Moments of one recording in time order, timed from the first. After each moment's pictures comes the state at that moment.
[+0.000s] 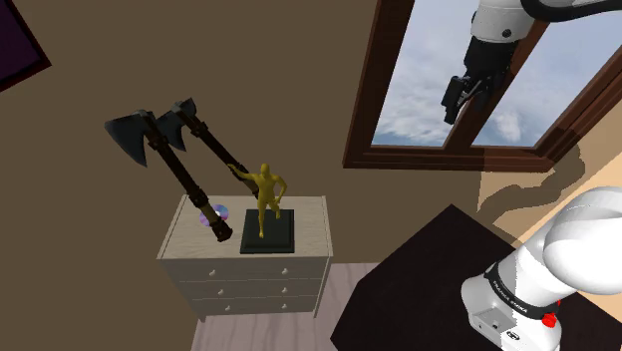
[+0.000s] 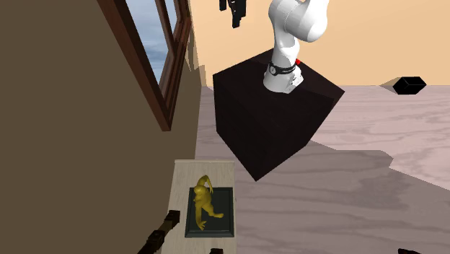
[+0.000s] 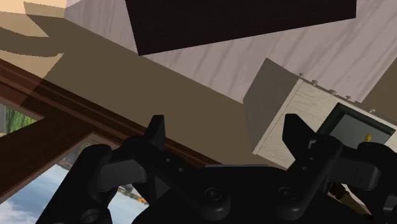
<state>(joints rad) -0.02 -0.74 0.02 -2.39 -0.10 1.56 0.17</state>
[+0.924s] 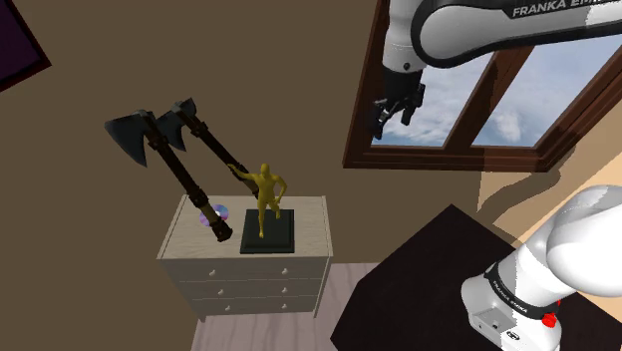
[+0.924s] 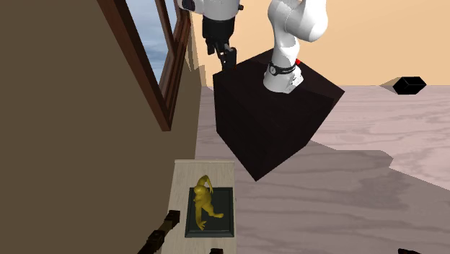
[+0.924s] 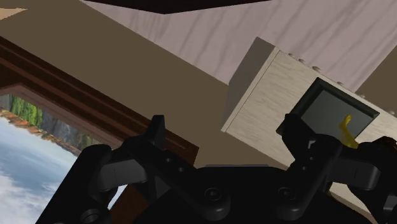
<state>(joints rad) 0.04 -0.39 0.18 -2.29 -0.08 1.83 0.33</state>
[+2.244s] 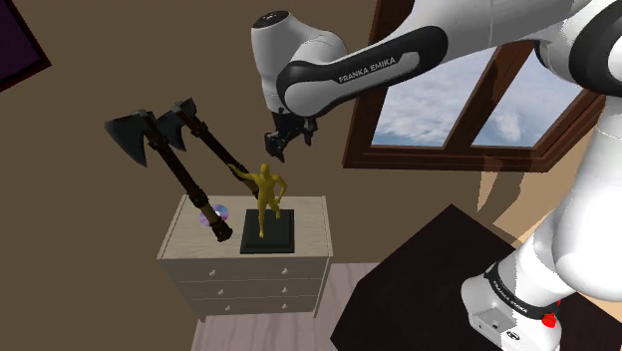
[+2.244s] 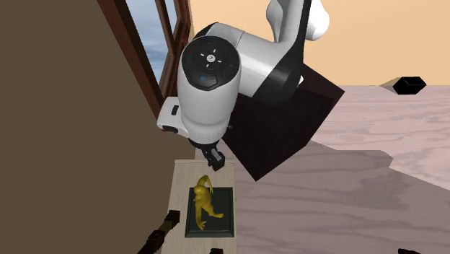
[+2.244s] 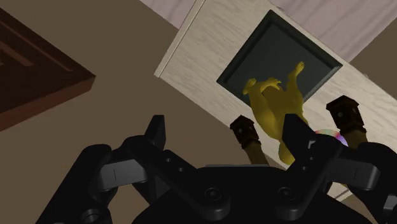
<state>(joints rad) 0.18 0.35 0.33 -1.73 -0.33 1.95 0.62</state>
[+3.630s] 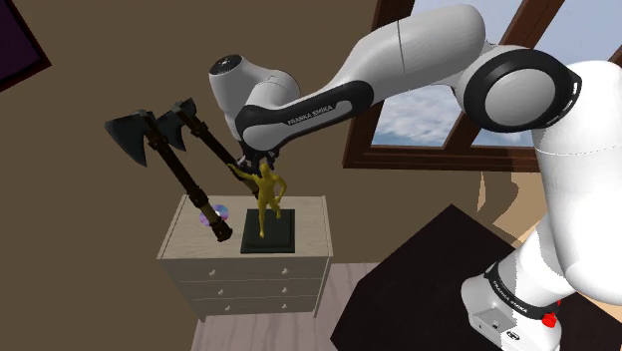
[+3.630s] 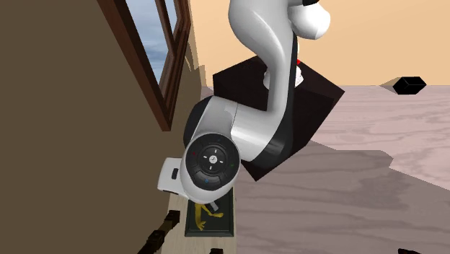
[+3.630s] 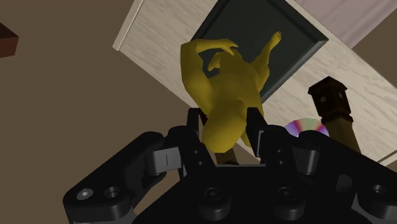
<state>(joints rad) 0.30 0.70 0.30 -1.39 -0.45 1.94 0.68</state>
